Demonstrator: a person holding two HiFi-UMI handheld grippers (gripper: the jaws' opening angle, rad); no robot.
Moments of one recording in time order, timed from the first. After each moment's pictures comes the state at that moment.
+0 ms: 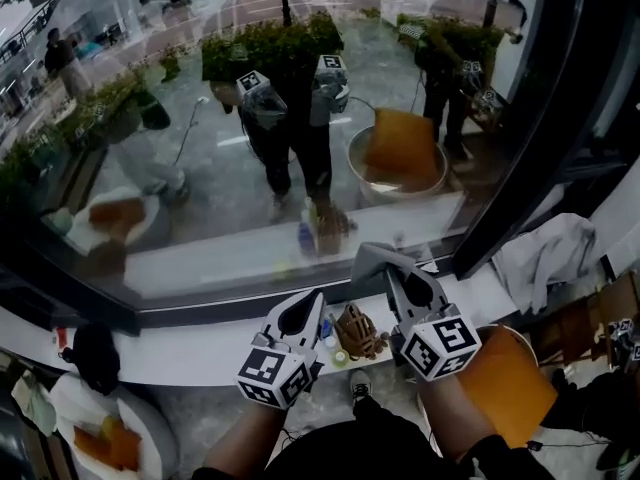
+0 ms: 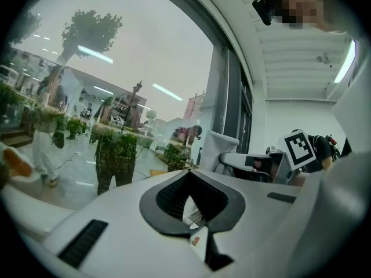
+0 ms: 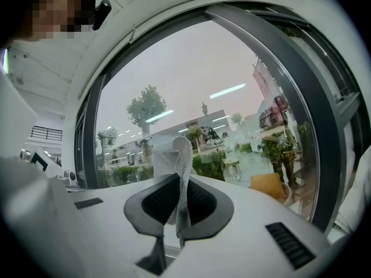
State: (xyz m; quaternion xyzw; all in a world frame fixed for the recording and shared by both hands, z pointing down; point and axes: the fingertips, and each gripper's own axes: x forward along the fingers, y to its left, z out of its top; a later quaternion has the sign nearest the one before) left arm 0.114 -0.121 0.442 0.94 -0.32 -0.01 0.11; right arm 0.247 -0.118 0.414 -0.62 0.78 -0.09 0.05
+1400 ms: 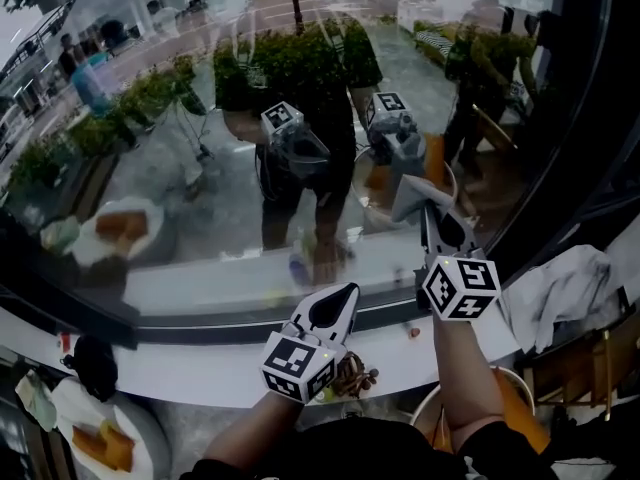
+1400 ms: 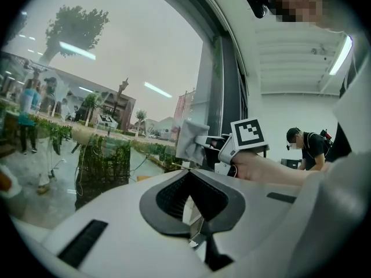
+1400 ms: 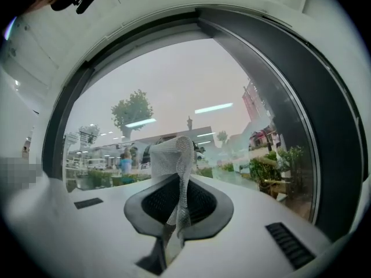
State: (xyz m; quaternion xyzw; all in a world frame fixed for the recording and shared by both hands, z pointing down) left arm 0.289 -0.200 0.419 0.96 -0.28 0.02 0.09; right arm 0.457 -0.280 0.352 -0.70 0.71 -0.01 0.06
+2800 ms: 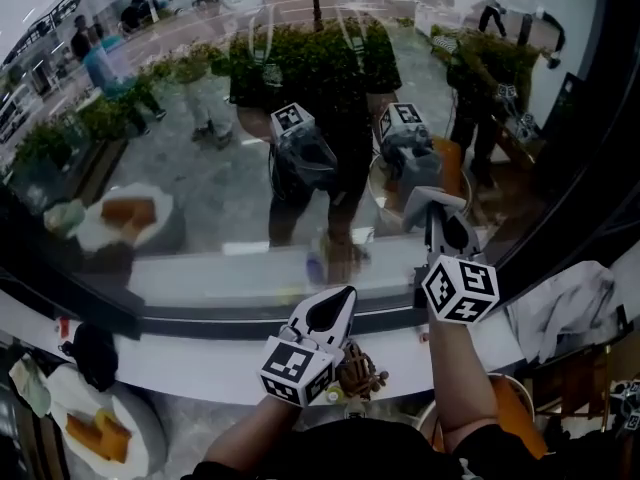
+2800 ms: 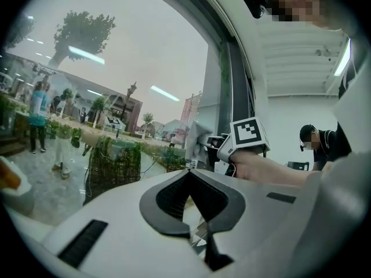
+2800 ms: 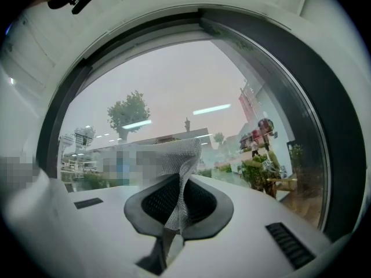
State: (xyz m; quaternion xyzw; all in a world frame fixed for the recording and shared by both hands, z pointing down) left arm 0.212 -0.227 0.419 0.95 -0.31 0.00 0.08; right arm 0.393 -0.315 0.346 -0.71 0.70 -0.01 0.08
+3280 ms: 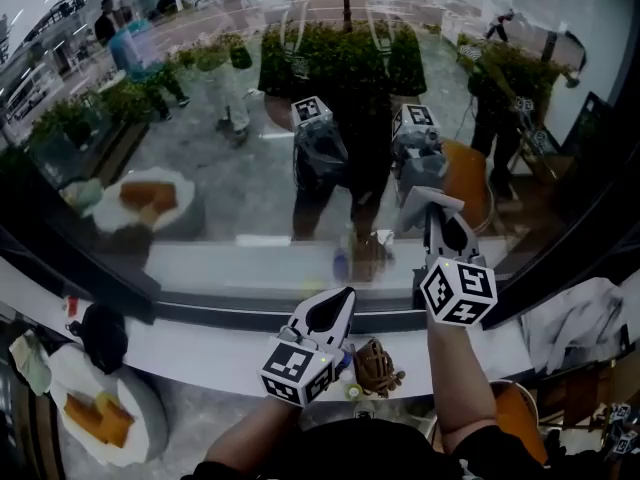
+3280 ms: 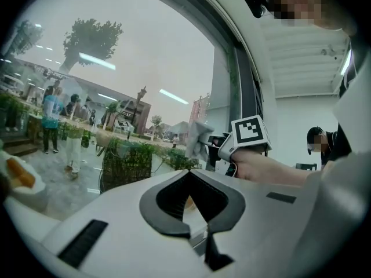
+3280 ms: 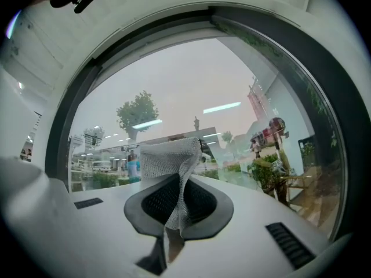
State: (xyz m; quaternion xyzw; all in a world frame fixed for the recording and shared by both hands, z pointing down) left arm 0.130 -0.229 0.417 0.93 -0.36 -0.01 0.09; right arm 0.302 -0.327 0.344 -0.68 0.73 -0.01 0.07
